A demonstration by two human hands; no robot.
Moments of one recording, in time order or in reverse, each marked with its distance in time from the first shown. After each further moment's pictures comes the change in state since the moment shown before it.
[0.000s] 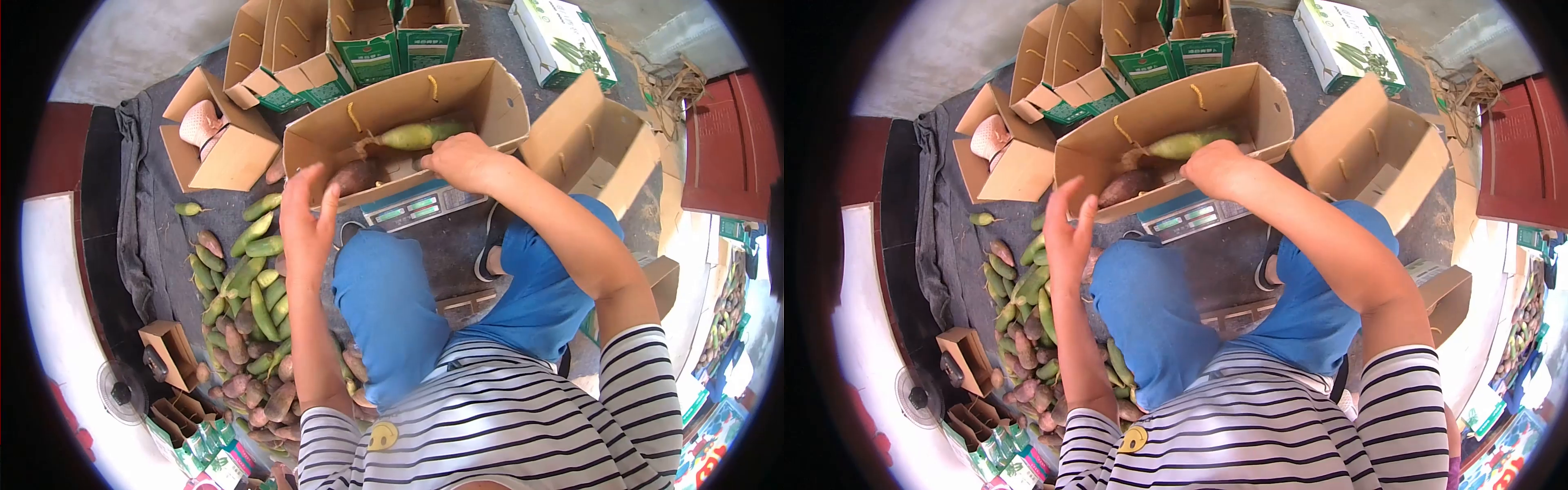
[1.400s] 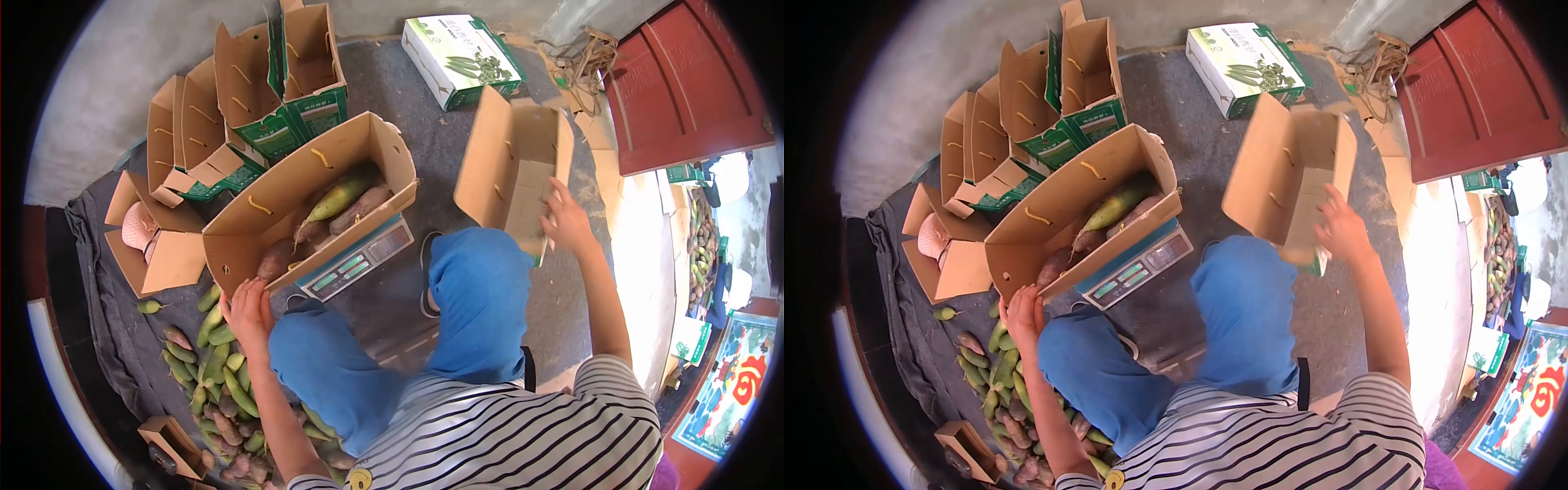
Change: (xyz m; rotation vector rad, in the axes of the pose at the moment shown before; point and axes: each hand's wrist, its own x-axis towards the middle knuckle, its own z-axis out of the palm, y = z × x) left_hand -0.019 -0.040 0.033 0.408 -0.090 0.224; right_hand -0.314 0.114 0.076 0.057 0.358 0.854
